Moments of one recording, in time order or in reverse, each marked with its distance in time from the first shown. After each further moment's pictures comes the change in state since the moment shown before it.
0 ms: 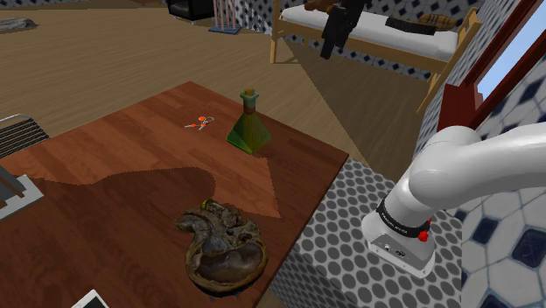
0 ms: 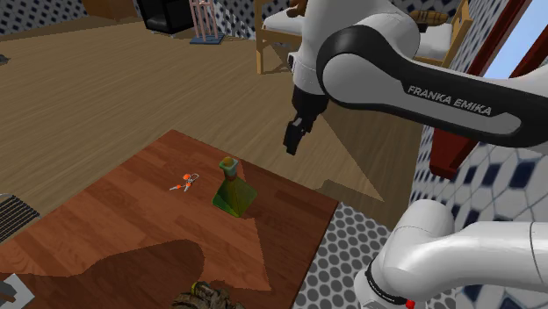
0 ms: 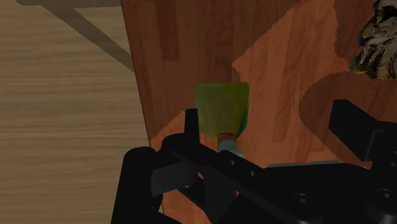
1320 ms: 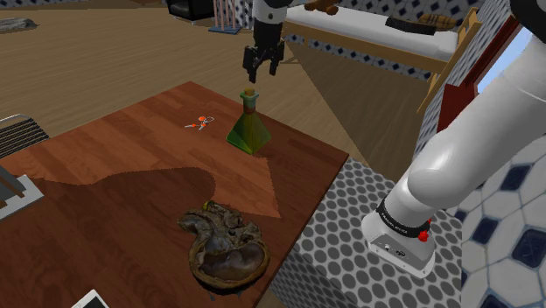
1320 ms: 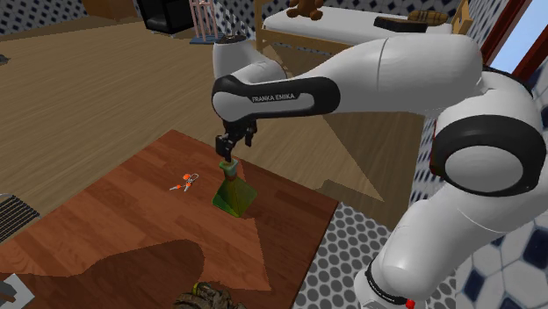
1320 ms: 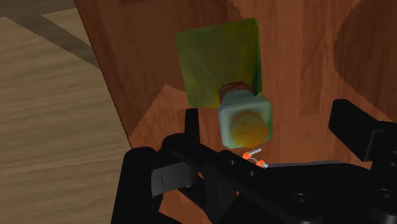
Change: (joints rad) arm -0.023 0.657 0.071 0.250 0.022 0.316 0.178
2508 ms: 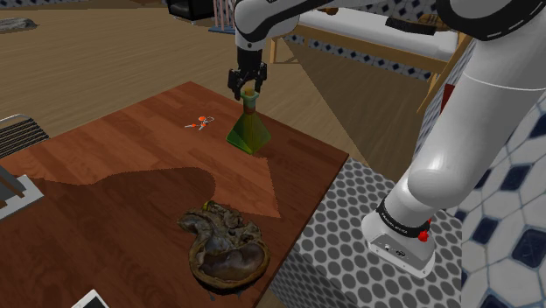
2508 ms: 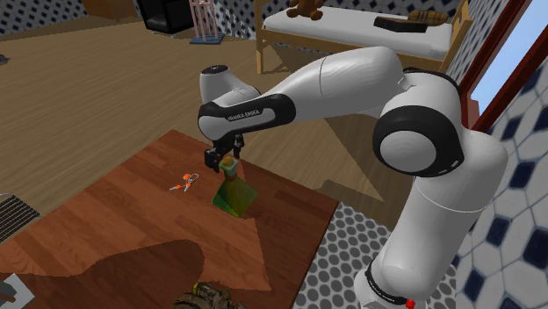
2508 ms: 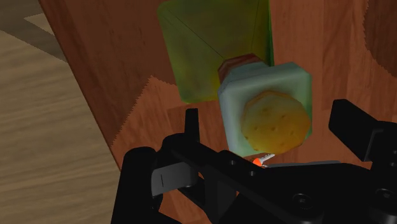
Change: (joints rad) arm 0.006 0.249 0.007 0.091 -0.013 0.130 0.055
